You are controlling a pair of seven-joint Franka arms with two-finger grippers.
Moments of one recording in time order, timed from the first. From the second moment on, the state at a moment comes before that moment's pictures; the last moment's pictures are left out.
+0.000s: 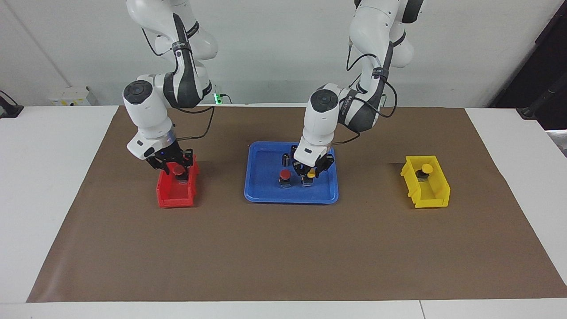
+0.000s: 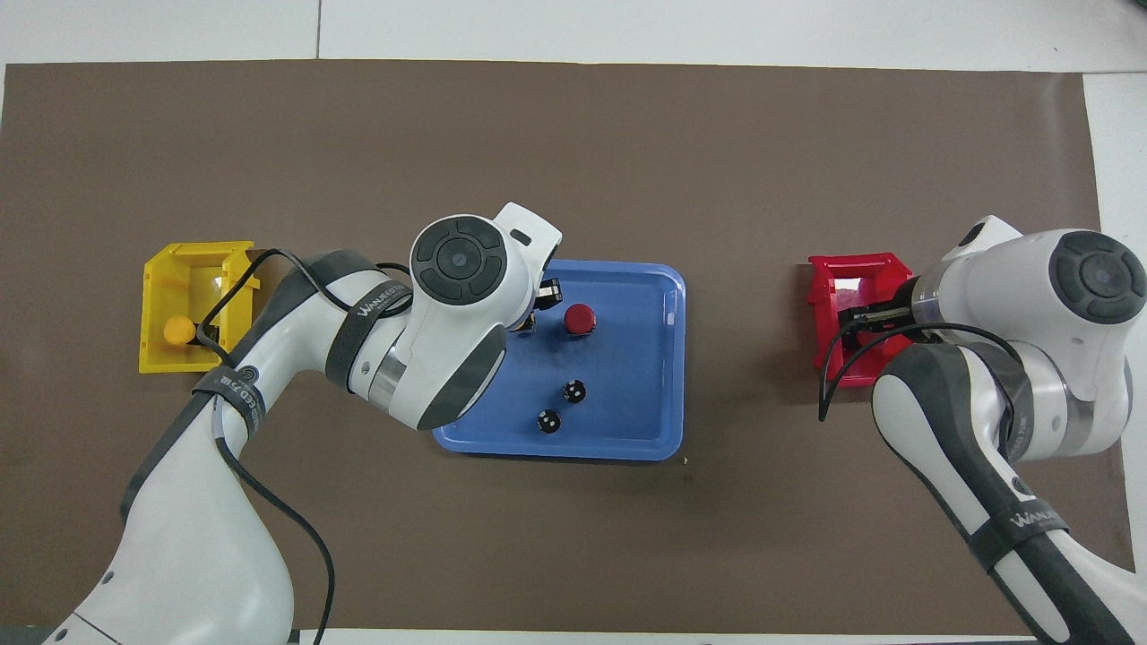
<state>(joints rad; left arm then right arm) -0.70 0.35 0.05 -1.81 -0.01 2.20 -0.78 -0.02 0.01 0.06 -2.25 -0.02 2.29 -0.04</state>
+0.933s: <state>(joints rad) -0.49 0.12 0.10 -1.73 -0.01 1.81 -0.44 -0.04 0.00 0.06 -2.30 -0.02 2.32 -0.08</state>
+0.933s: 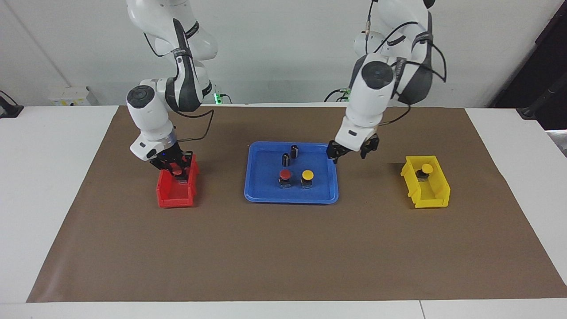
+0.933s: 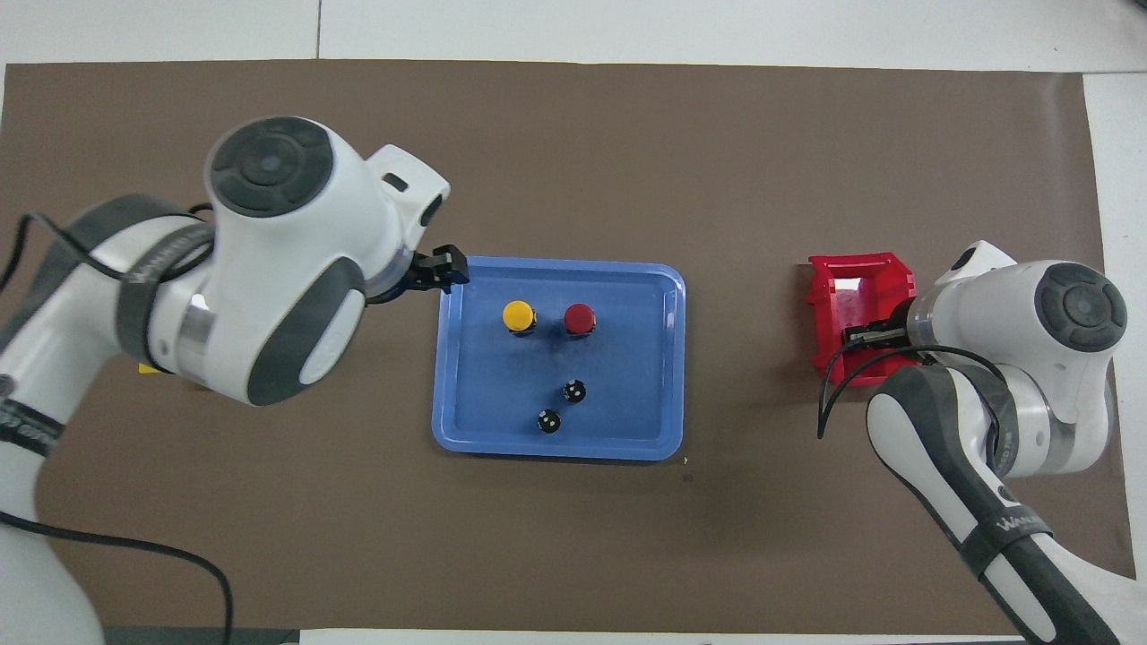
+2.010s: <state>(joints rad) -0.08 -0.03 0.11 -2.16 -0.01 2.18 0.04 0.40 0.31 0.09 -1.79 -0.01 2.18 0.53</state>
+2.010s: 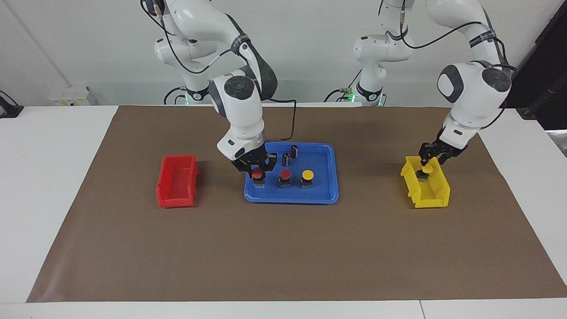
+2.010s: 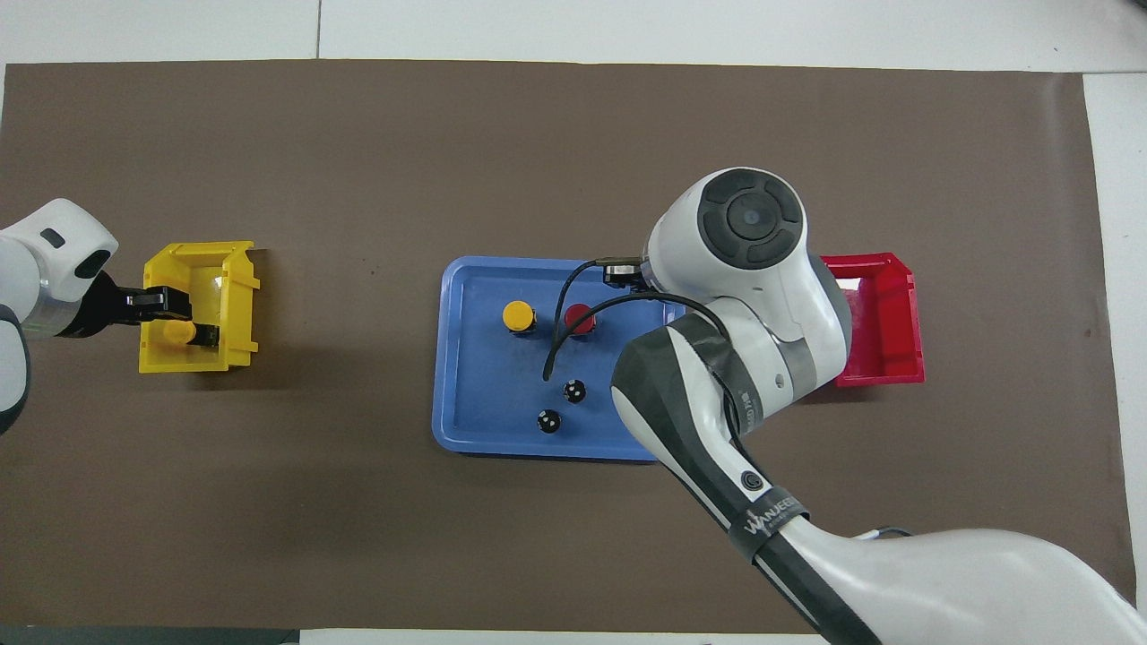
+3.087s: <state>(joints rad) -0.07 0.04 0.11 -2.21 -0.01 2.31 0.05 0.41 0.30 0.08 -1.91 -0.01 2.27 0.53</state>
